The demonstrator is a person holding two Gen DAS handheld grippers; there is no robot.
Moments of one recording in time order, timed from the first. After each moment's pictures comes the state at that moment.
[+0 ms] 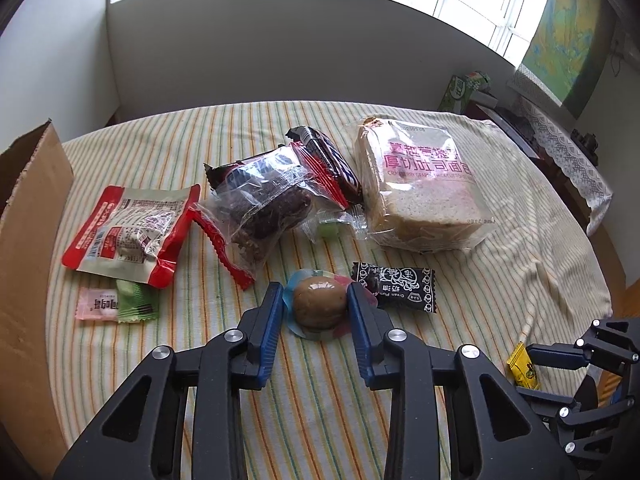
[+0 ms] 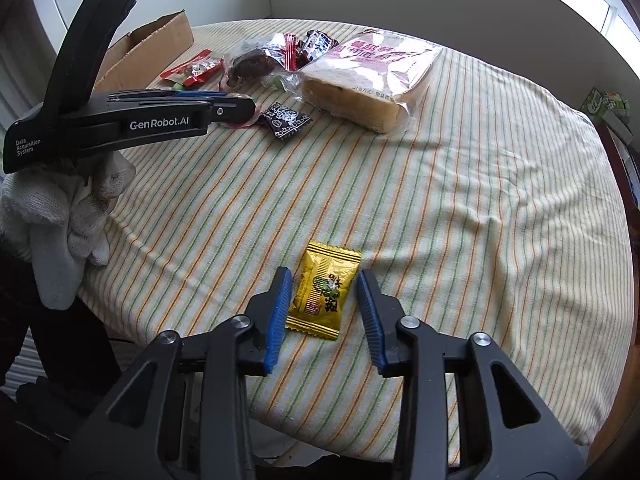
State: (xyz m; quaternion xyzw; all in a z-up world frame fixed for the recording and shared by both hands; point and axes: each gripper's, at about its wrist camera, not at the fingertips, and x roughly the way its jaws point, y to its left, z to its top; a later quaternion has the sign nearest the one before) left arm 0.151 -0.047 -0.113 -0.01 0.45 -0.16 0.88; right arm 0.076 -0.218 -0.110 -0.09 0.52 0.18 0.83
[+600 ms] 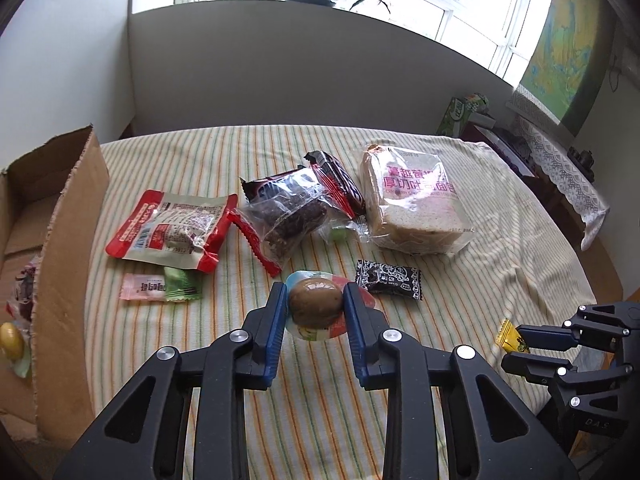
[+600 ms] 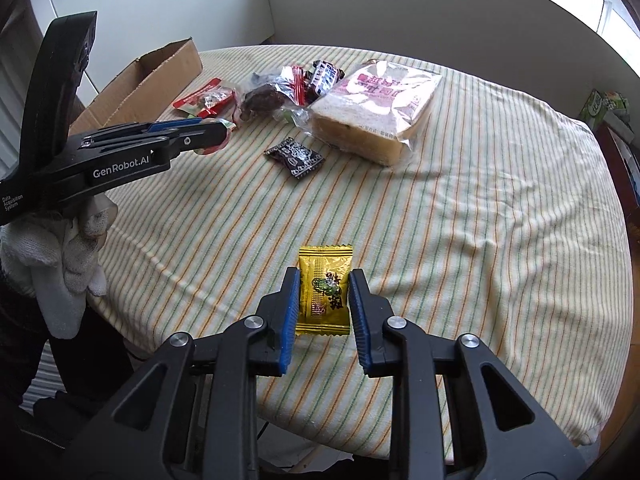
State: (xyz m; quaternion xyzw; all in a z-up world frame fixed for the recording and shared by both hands) left arm 0.124 -0.015 -0.084 -0.03 0.42 -0.15 0.89; right arm 0.076 -0.214 -0.084 -0.07 0.50 0.20 0.84
